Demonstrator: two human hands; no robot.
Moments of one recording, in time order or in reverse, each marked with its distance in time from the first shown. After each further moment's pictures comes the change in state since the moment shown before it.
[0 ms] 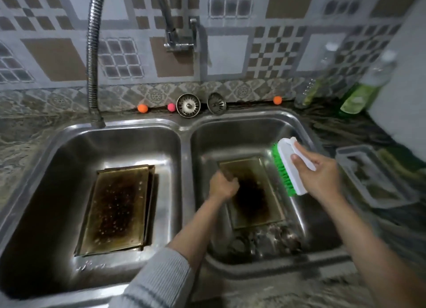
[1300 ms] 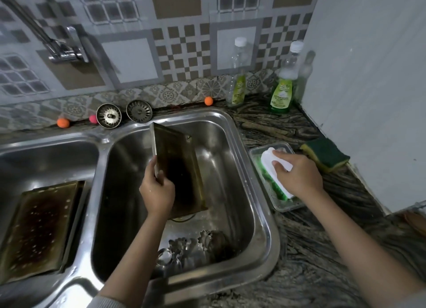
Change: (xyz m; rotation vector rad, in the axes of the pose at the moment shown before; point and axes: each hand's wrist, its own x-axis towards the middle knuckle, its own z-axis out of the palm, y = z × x) left_hand -0.036 0.079 0.084 -0.193 0.612 0.132; right_hand 0.083 0.126 -0.147 -0.339 -0.166 0.112
